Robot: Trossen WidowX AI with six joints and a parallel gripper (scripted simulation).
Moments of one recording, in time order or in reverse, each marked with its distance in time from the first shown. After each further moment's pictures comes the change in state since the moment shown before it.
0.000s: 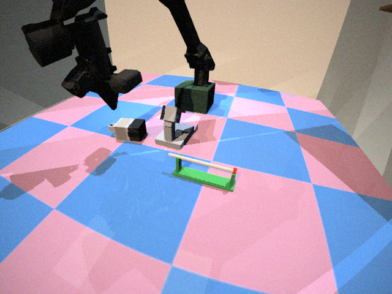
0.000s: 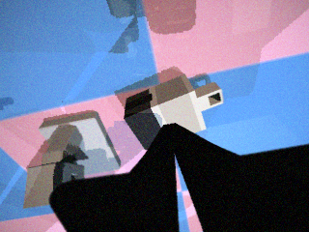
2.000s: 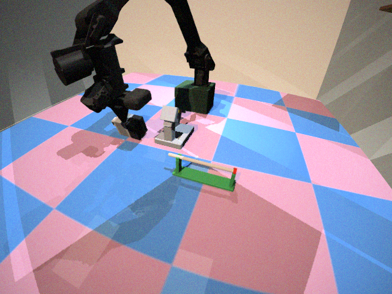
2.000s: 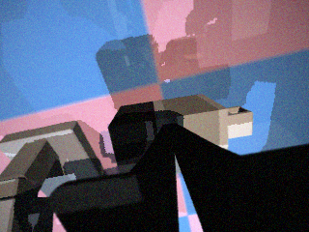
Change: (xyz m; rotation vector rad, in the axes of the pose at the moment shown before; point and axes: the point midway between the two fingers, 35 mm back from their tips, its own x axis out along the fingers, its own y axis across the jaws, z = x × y) arm 0.058 -0.002 -0.020 0.009 -0.033 -0.007
